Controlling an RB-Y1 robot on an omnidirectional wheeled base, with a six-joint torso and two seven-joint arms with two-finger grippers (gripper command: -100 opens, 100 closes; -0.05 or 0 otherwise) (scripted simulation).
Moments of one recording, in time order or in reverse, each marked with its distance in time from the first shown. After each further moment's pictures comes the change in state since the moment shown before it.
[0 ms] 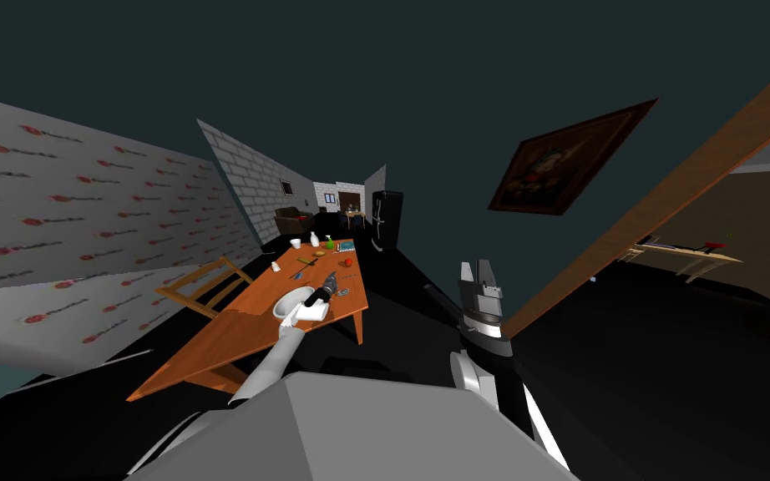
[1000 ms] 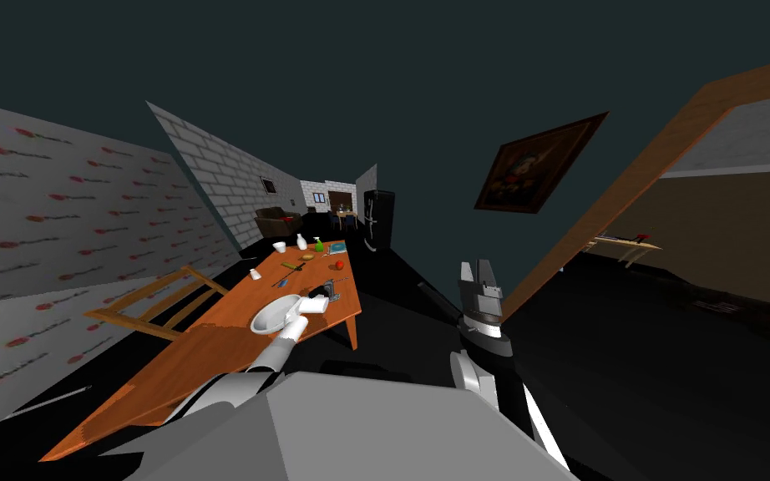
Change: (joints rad) left arm -0.153 0.044 0.034 0.274 0.045 0.177 0.045; right arm 0.000 0.000 0.000 0.000 0.000 0.000 0.000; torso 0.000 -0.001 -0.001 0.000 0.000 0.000
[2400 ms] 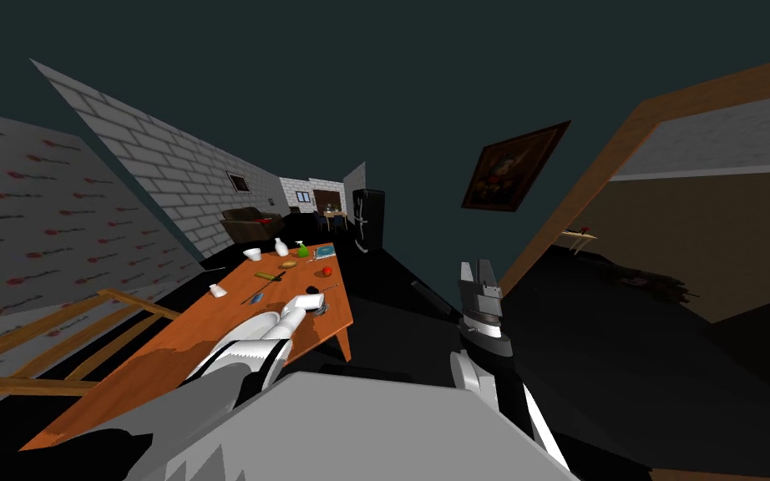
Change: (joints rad) left arm -0.179 0.084 0.052 0.399 0.075 0.270 0.040; right arm 0.000 0.000 0.000 0.000 0.000 0.000 0.000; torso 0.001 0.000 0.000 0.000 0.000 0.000
